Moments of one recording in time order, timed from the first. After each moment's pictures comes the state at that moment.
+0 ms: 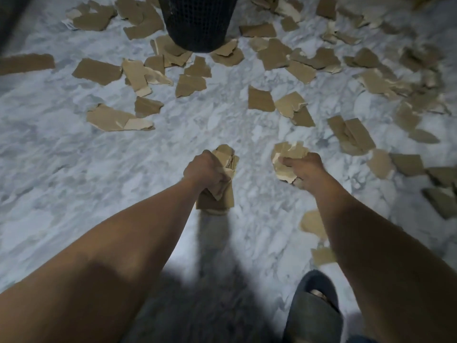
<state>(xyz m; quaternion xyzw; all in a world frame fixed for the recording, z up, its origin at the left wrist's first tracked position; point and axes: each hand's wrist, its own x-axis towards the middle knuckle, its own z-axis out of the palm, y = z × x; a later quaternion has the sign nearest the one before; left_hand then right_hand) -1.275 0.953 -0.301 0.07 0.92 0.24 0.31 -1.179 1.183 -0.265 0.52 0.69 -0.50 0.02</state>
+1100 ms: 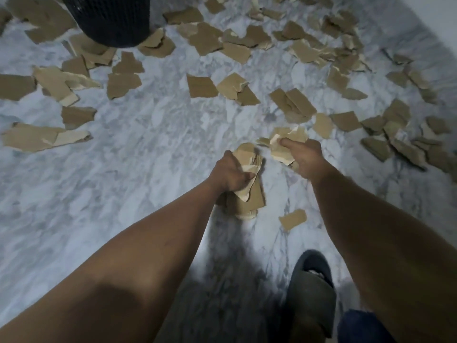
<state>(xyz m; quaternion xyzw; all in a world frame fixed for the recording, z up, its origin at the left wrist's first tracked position) -1.184 1.058 -0.293 0.24 0.83 0.34 0.38 -1.086 1.234 -0.241 0.60 0.59 -0.53 -0.13</state>
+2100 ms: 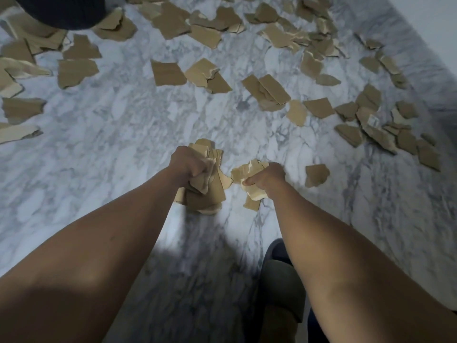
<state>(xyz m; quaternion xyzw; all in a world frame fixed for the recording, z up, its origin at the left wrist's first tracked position) -1.197 1.064 -0.297 0.12 0.85 0.33 0.38 -1.041 1.207 -0.296 0.65 0.65 -0.37 0.10</state>
